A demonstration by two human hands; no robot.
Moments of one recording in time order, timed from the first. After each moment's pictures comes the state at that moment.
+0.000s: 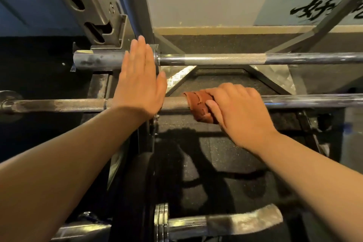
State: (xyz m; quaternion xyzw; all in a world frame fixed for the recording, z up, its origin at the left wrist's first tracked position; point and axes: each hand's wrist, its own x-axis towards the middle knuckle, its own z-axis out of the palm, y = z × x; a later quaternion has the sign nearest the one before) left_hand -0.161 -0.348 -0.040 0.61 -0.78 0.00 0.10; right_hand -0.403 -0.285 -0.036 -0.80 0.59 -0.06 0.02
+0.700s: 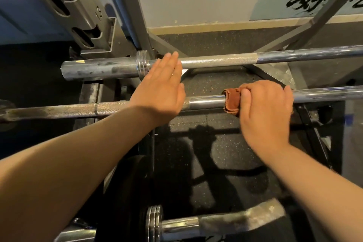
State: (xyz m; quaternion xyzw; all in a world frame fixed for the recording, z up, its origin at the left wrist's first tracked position) left_hand -0.205 -0.349 -0.046 0.49 -0.87 -0.05 0.05; right_hand -0.441 -0.265 -0.050 -0.62 0.76 -0.19 -0.01
